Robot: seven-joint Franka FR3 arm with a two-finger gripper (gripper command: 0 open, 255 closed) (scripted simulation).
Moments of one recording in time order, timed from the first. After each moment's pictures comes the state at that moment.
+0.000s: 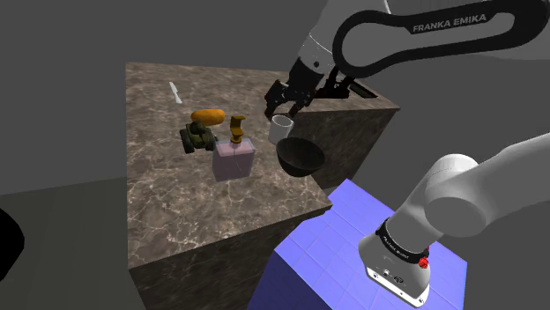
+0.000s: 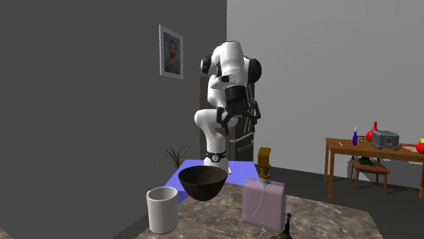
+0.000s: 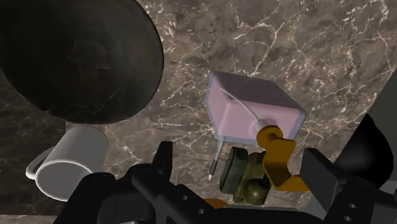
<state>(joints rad) 0.07 -0.49 0.16 -2.53 0.17 2.31 0.33</state>
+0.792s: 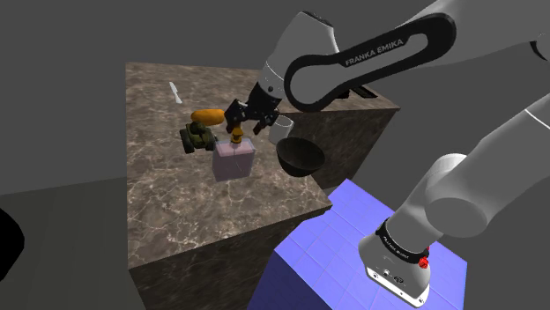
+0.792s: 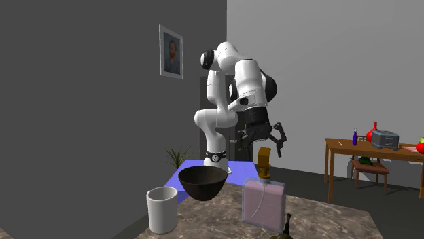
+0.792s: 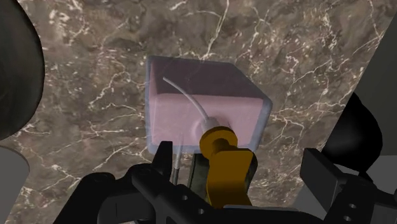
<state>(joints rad) 0.09 -0.18 0.27 -2.46 0.20 2.62 0.49</state>
